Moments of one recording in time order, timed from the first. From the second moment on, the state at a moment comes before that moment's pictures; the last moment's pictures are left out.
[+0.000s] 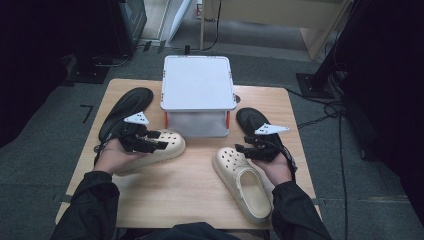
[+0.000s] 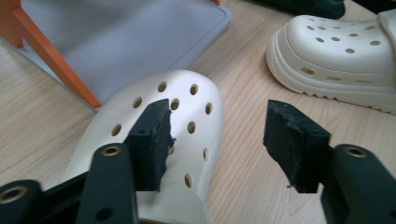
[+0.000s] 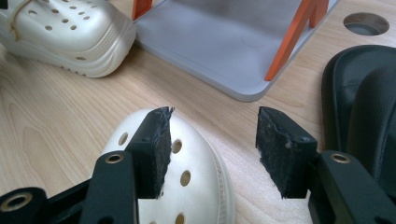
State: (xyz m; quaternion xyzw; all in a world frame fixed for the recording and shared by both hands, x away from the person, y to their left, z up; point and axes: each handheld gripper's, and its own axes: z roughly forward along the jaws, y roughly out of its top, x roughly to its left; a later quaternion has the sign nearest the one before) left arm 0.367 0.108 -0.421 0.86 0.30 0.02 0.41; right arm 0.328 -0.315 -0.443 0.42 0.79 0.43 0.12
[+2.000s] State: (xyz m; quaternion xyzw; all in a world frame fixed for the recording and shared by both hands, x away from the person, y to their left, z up) left arm 0.367 0.206 -0.428 0.83 0.36 0.07 0.43; right arm 0.348 -0.297 -0.445 0.39 0.81 0.42 0.09
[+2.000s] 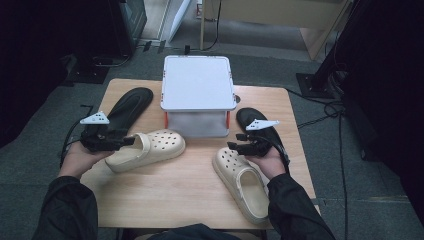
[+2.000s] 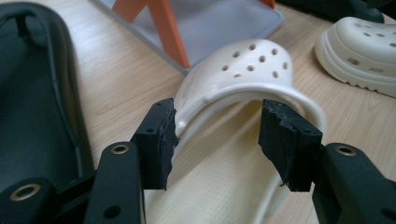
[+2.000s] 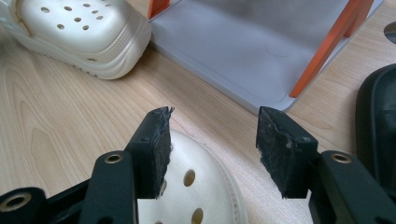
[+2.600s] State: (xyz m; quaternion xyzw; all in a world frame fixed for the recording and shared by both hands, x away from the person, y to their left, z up) left arm 0.393 0.188 -0.457 0.86 0.33 0.05 0.40; right arm 0.350 -0.297 -0.447 0.39 0.82 0.42 0.10
